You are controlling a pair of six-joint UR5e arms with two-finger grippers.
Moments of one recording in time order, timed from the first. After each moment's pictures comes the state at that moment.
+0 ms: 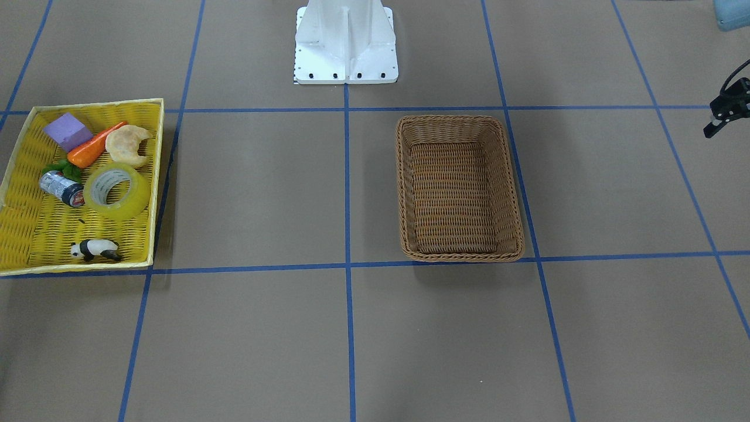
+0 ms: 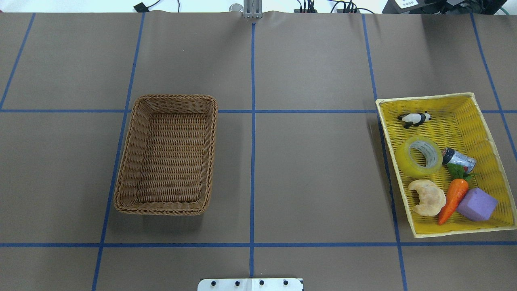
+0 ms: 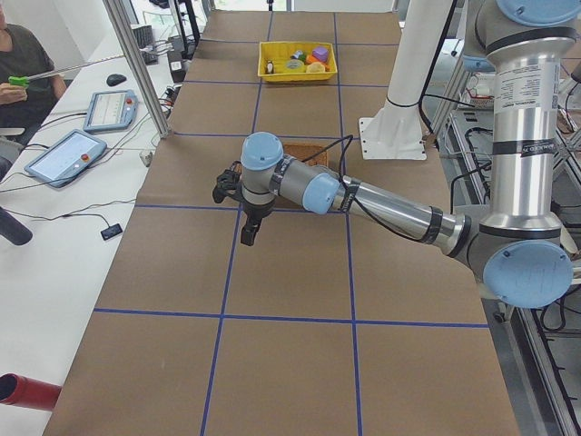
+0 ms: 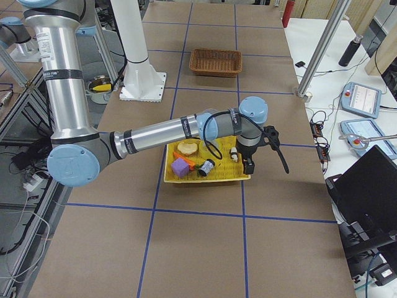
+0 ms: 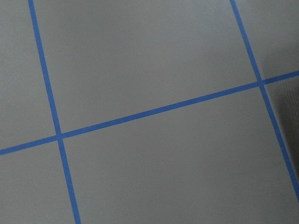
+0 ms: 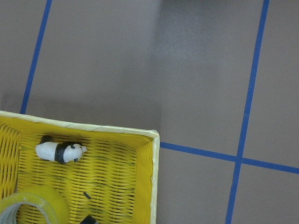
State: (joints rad) left arm -1.39 -1.52 -1.95 -1.67 -2.36 -0.15; right arm 1.46 -1.44 1.73 -1.63 2.37 0.06
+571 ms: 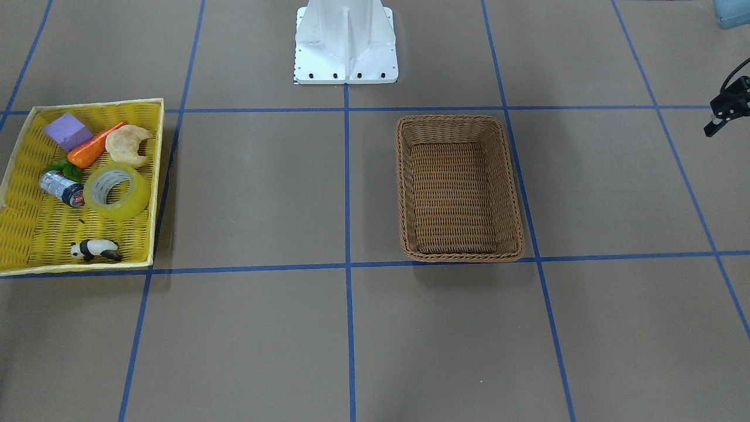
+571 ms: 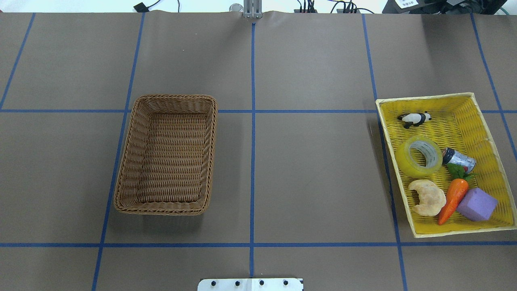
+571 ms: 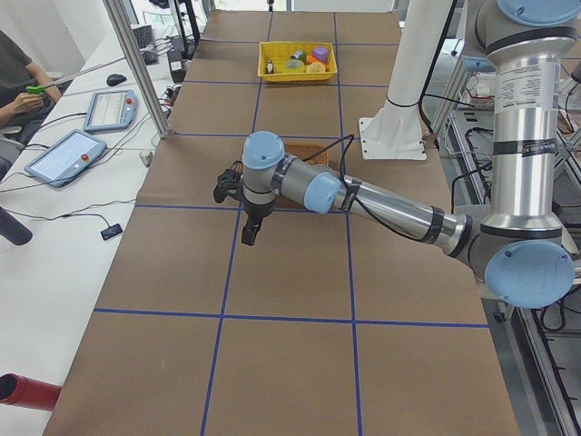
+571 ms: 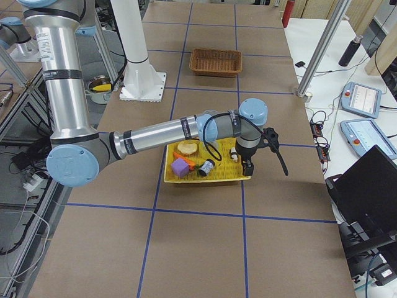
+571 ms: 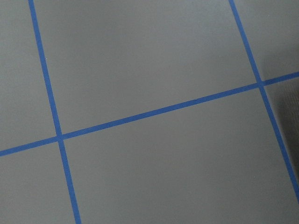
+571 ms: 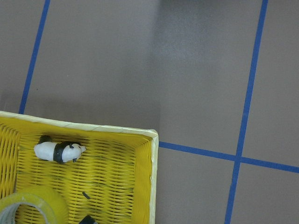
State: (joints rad) left arm -1.39 -1.51 -1.96 -1.67 -2.36 -0.15; right arm 1.46 -1.45 1.72 -1.63 2.37 0.06
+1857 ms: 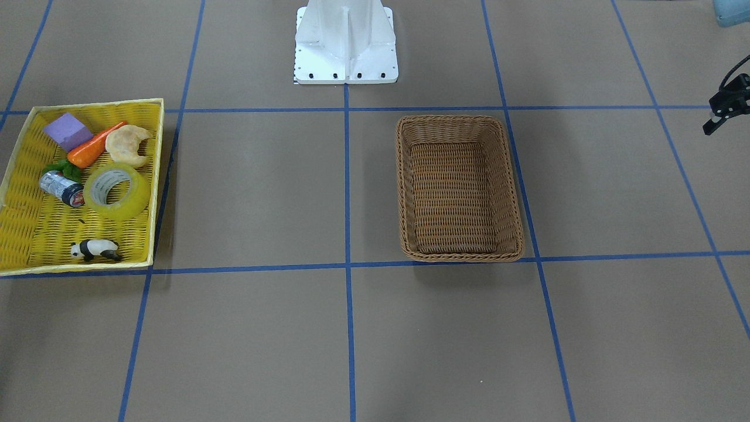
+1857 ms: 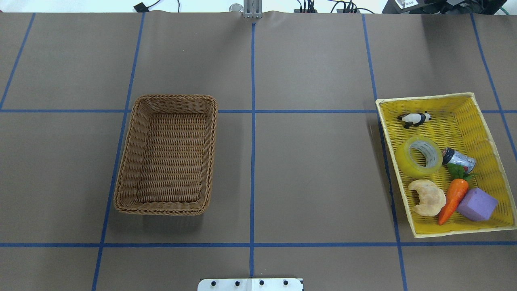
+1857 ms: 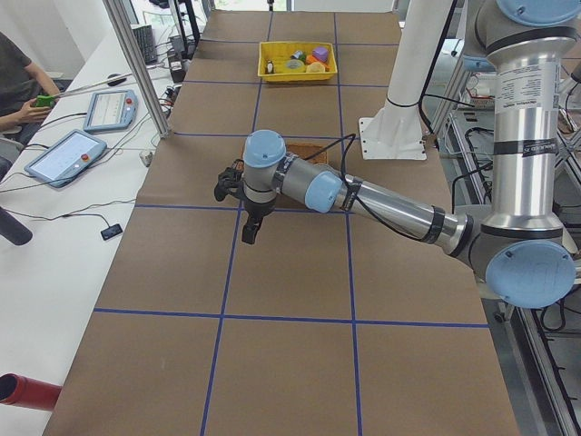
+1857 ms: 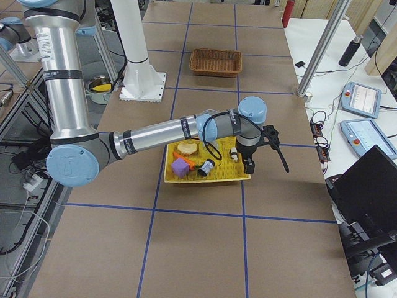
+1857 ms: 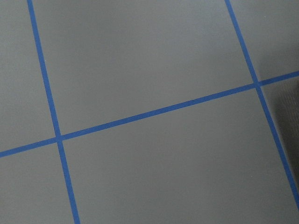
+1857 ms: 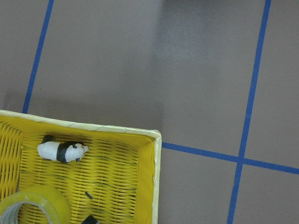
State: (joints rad) left arm -1.39 -1.50 -1.97 -1.67 -2.36 -0.15; right arm 1.45 -1.45 1.73 -1.58 2.38 0.06
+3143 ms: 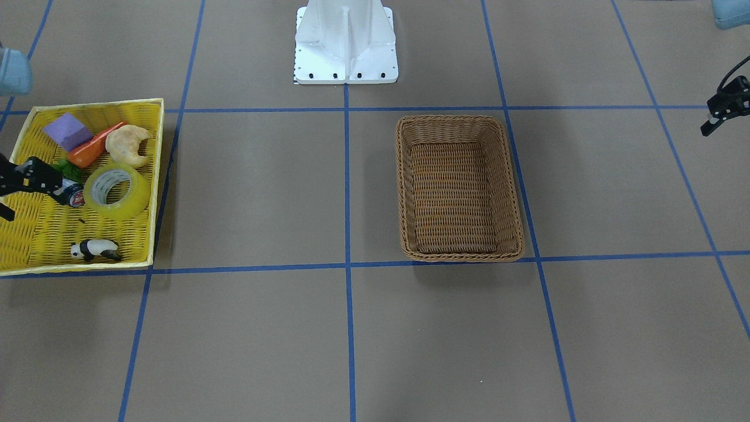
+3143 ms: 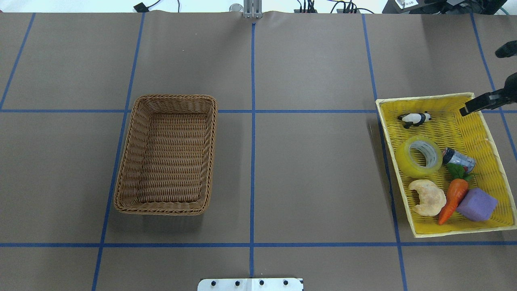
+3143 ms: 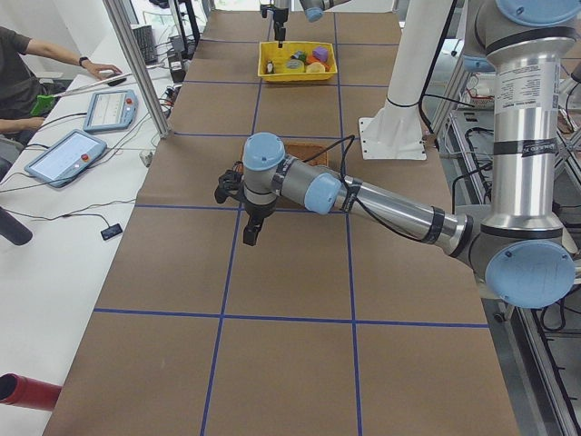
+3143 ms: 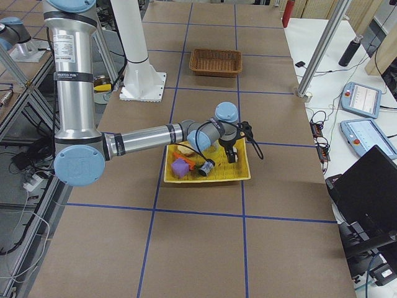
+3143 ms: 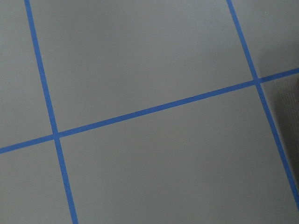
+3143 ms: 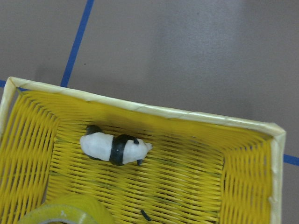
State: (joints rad) left arm -1.39 -1.50 -1.96 -1.67 -2.37 -0.16; right arm 1.07 -1.56 1.72 -1.09 2.23 0.48
